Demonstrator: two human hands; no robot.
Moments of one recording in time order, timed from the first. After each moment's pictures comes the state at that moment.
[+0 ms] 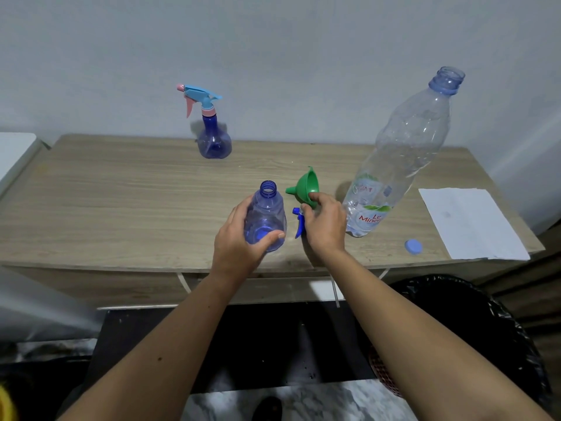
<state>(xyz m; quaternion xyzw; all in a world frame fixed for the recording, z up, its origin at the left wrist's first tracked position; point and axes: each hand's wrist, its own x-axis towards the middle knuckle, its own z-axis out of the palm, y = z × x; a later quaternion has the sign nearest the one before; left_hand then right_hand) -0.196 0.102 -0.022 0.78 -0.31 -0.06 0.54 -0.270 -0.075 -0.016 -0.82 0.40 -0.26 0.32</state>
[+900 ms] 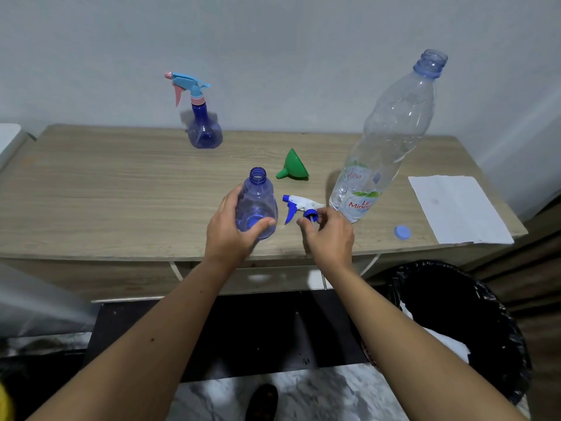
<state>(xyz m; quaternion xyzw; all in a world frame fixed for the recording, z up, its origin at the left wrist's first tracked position) -0.201 0.103 -0.018 0.78 -0.28 -0.09 0.55 -0.326 -0.062 -0.030 -0.81 0.46 -0.21 0.31</state>
